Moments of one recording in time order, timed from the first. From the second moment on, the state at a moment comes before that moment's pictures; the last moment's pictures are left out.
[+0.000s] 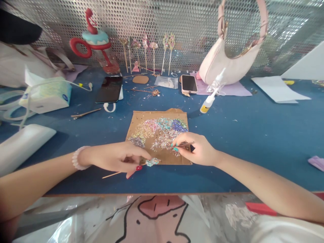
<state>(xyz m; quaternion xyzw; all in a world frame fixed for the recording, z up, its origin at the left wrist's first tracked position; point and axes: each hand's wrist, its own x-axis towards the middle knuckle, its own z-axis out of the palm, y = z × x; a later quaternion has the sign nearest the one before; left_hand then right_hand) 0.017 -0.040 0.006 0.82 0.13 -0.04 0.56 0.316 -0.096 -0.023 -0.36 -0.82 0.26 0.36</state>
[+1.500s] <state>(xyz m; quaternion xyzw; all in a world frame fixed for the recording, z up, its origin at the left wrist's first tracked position) 0.018 -0.039 0.007 0.83 0.11 -0.03 0.55 0.317 -0.094 -0.016 -0.40 -0.82 0.18 0.36</state>
